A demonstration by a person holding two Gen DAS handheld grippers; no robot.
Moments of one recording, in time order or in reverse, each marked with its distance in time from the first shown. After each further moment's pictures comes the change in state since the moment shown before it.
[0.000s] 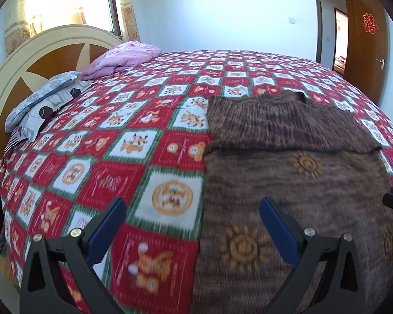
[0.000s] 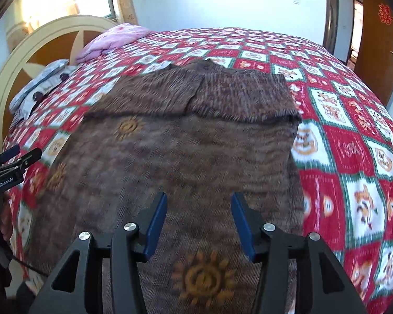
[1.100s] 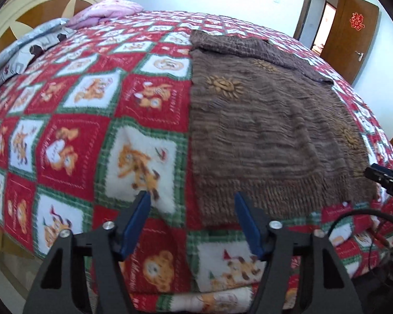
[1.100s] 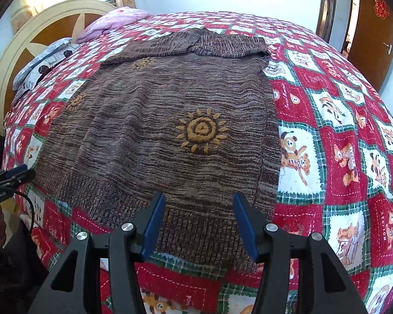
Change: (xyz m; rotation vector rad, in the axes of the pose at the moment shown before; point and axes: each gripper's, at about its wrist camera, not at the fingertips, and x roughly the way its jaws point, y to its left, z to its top) left arm -0.066 0.029 -0.137 -0.042 0.211 -0.237; right arm -0.065 0.005 -0.116 -0.002 0.081 -0.038
